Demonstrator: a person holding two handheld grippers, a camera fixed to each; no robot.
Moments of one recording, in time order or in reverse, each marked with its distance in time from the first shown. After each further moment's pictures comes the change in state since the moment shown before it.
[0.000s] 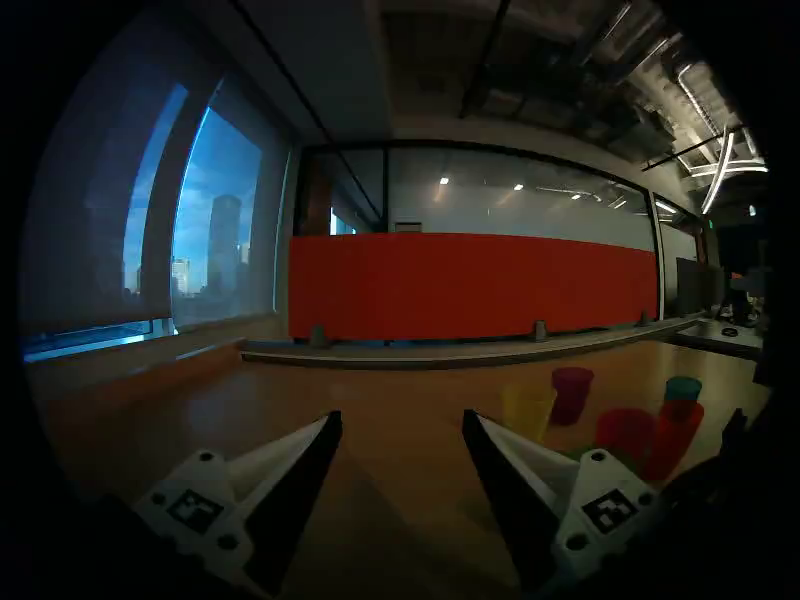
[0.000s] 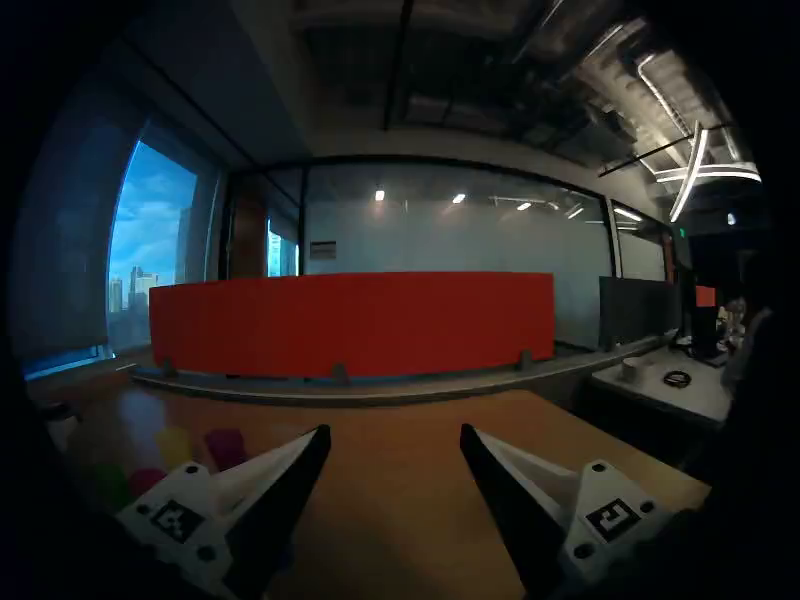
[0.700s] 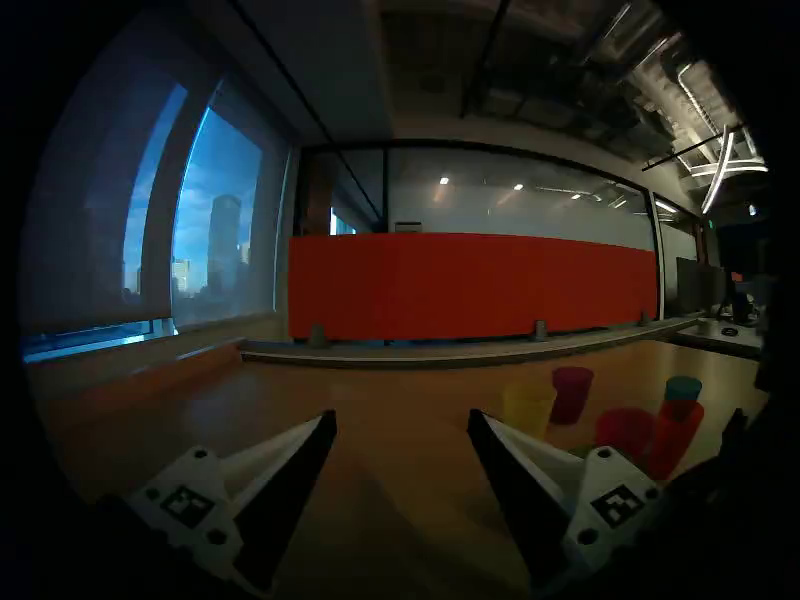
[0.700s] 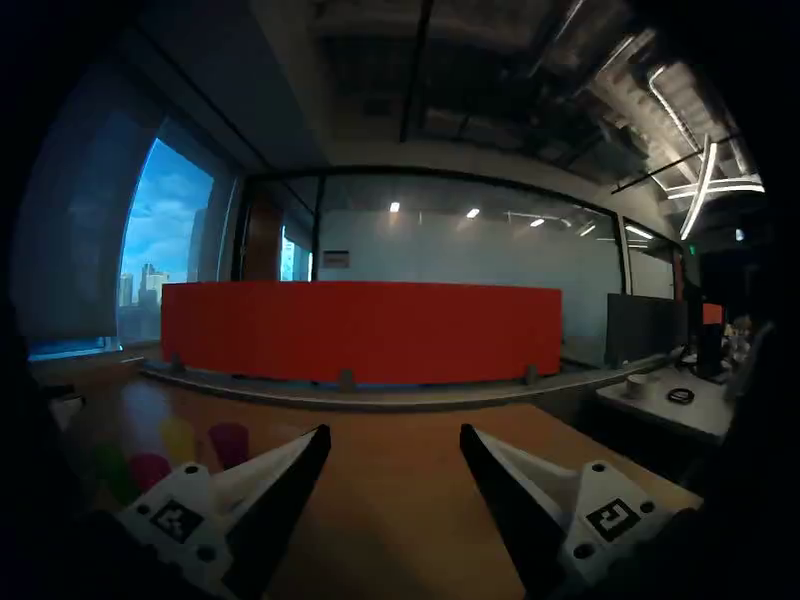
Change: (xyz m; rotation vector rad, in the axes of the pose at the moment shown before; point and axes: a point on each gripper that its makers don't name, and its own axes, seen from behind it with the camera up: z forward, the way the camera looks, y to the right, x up) left arm 0.002 -0.002 0.000 0.001 -0.001 0.001; right arm -0.005 0.001 -0.011 0.044 0.044 -0.037
